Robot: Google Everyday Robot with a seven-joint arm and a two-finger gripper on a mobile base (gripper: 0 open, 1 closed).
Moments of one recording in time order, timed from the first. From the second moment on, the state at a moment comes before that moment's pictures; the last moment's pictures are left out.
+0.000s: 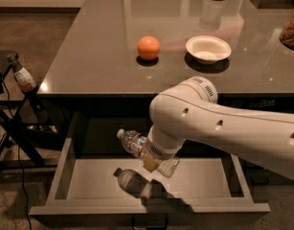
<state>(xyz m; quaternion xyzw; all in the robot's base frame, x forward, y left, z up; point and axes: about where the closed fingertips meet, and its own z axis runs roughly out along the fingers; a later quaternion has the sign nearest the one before) 0.442 -0.032 0.700 -0.47 0.88 0.04 0.11</state>
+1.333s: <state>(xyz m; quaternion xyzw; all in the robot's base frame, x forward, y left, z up) 0.485 -0.009 0.813 -0.47 0.85 0.00 0.22</state>
